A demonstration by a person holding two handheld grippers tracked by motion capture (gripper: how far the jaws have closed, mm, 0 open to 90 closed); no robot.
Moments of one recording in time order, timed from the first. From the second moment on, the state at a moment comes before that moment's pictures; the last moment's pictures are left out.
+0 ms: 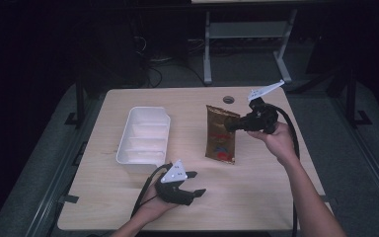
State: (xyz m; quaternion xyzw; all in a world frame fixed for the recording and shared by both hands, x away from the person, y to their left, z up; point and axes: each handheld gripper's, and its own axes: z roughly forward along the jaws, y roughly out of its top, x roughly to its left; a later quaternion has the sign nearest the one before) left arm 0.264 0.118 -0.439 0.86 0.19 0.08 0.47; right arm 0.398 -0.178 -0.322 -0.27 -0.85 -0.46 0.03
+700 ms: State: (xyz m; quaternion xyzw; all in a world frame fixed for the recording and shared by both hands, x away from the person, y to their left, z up) left arm 0.263 0.122 -0.438 0.86 0.18 0.08 0.47; right arm 0.425 -0.114 -0.297 -0.23 -0.85 -0.46 0.04
